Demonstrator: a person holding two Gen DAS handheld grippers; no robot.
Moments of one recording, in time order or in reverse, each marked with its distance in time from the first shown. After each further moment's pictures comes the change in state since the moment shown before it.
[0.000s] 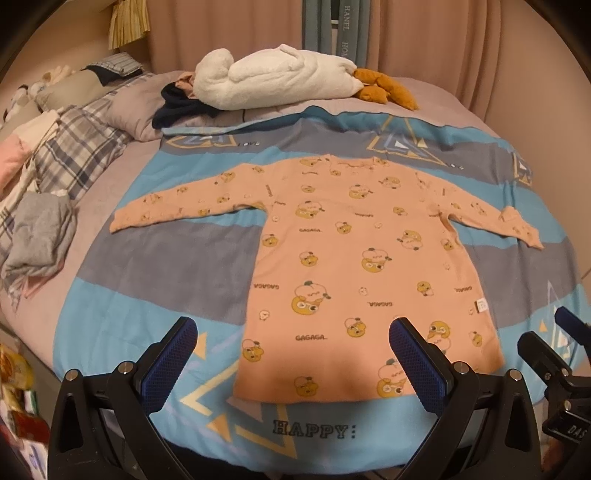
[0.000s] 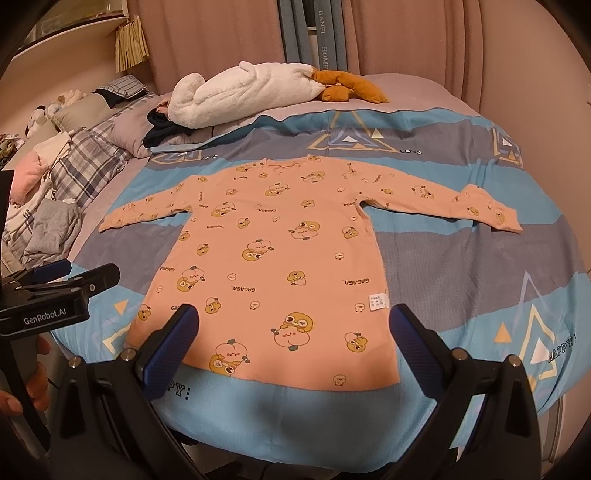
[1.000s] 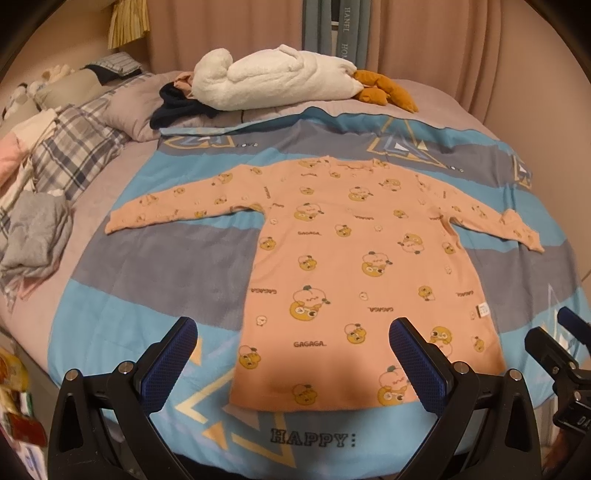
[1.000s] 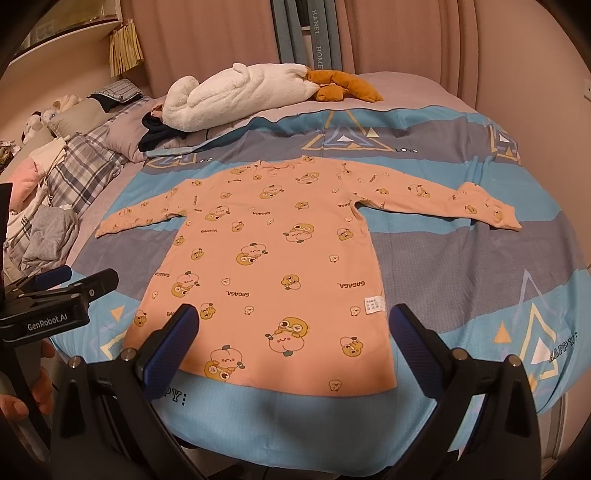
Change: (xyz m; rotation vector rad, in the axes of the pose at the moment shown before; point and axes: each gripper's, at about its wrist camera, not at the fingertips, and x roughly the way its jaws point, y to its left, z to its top) left arm 0.009 0.000 0.003 -0.008 -0.004 -0.012; right arm 0.004 -0.007 0.004 0.020 -0.003 0.003
